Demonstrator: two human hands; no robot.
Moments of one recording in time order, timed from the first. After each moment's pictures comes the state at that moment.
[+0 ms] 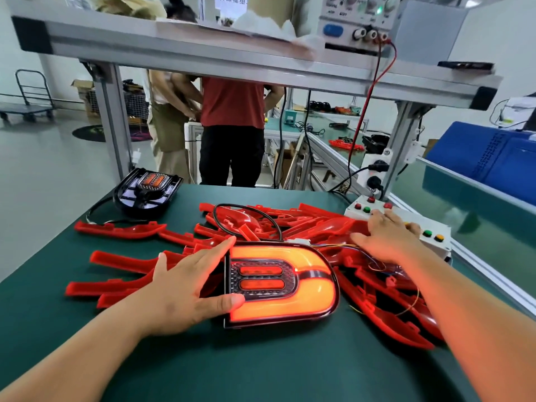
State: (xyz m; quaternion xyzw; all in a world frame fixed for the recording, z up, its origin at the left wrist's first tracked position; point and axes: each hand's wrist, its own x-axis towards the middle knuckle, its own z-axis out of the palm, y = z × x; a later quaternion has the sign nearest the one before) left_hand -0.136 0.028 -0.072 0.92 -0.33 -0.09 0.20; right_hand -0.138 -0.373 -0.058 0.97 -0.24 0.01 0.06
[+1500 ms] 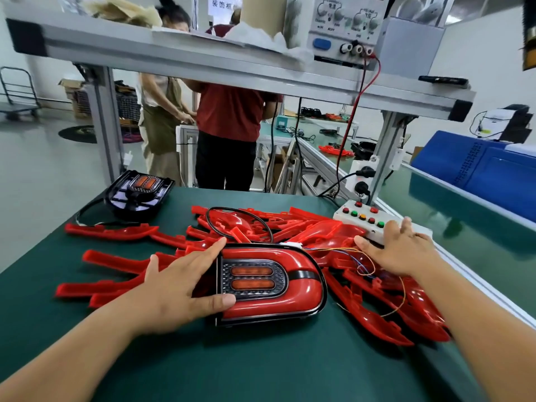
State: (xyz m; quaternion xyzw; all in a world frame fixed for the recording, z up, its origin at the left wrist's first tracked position) left_hand -0.137 0.025 -0.070 0.93 -0.31 -0.11 0.19; right_hand -0.186 -0.383 -0.045 0.95 -0.31 0.01 0.08
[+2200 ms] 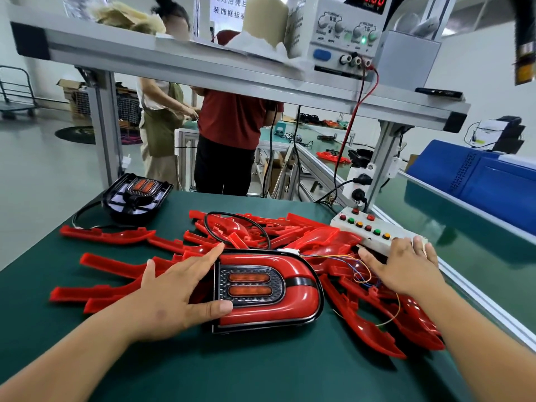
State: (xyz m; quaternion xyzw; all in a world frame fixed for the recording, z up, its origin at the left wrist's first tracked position) left_hand -0.138 0.026 -0.070 0.93 -0.31 -0.11 0.19; right_hand -0.201 -0.390 -0.062 0.94 -0.33 0.03 0.08
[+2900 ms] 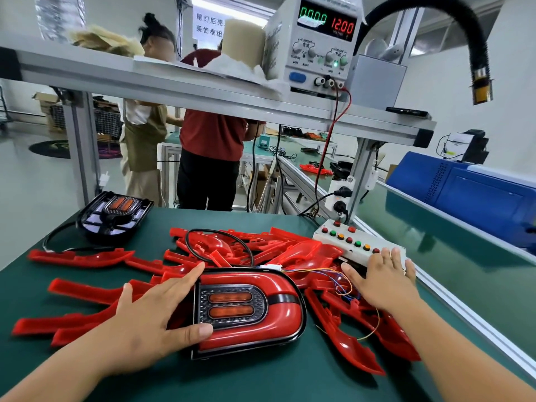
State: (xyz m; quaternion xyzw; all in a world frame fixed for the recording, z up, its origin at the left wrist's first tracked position) left_hand -0.139 0.026 -0.068 0.92 -0.31 -0.11 0.19; right_hand -0.200 -0.390 -0.074 0.94 -0.33 0.07 0.06
